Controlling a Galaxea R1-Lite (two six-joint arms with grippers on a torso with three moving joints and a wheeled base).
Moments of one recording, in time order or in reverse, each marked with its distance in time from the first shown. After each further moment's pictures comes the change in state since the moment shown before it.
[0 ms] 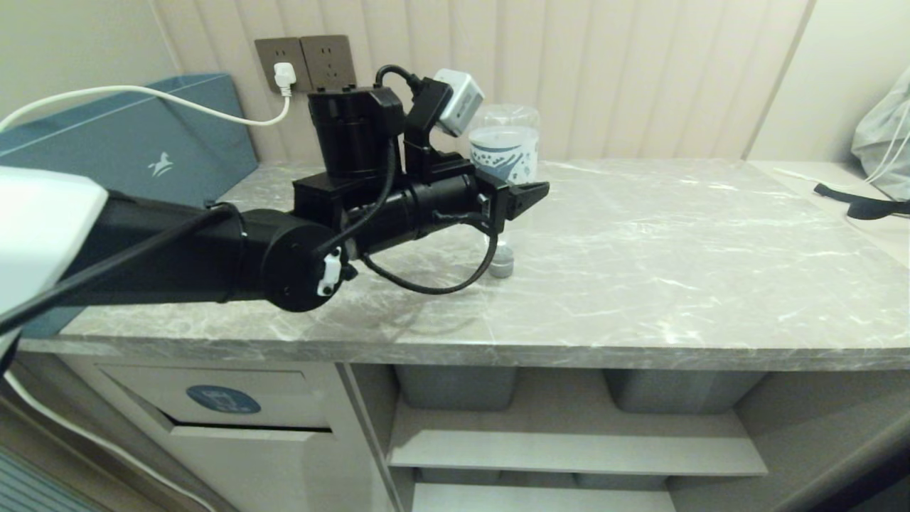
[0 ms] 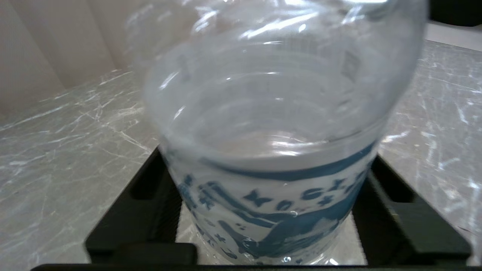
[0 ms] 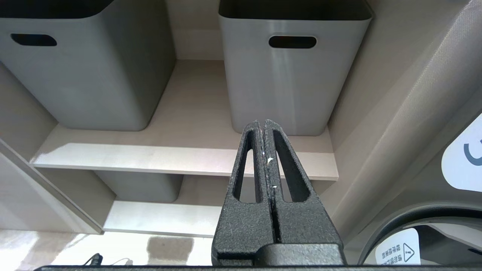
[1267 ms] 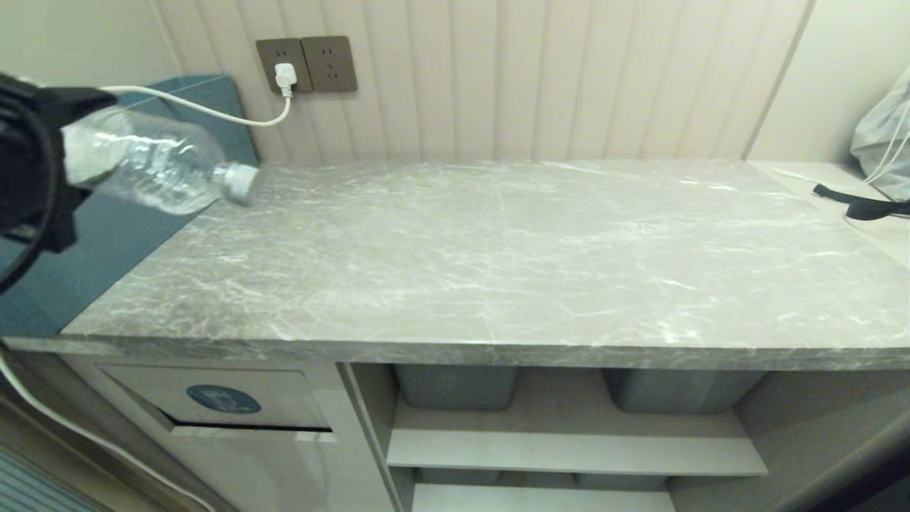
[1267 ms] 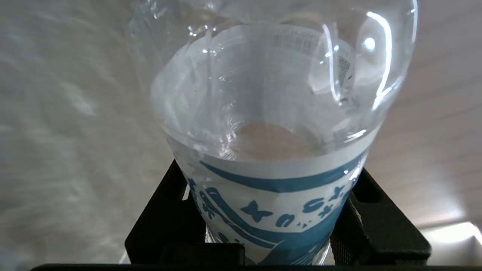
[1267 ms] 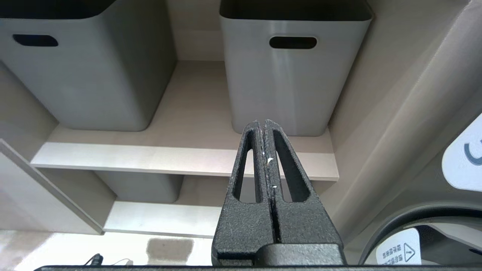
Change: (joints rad) left arm 0.388 -0.799 0.600 0.143 0.639 -1.190; right arm 0.000 0.000 0.000 -0.001 0.000 0.001
